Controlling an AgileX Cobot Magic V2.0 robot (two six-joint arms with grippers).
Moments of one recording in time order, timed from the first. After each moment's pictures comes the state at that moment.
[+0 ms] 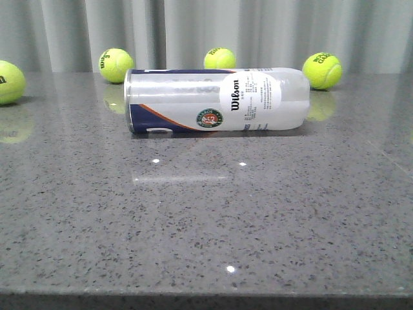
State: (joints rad) left arm -0.08 0.00 0.00 -0.01 -0.01 0.01; right arm 0.11 0.42 -0.47 0.06 0.27 -0.05
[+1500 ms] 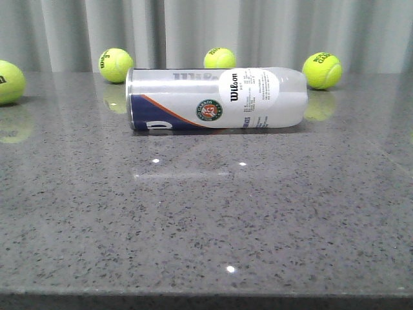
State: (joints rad) left arm -0.08 0.75 -0.84 -0.16 0.65 0.01; right arm 0.11 0.42 -0.47 0.06 0.27 -0.05
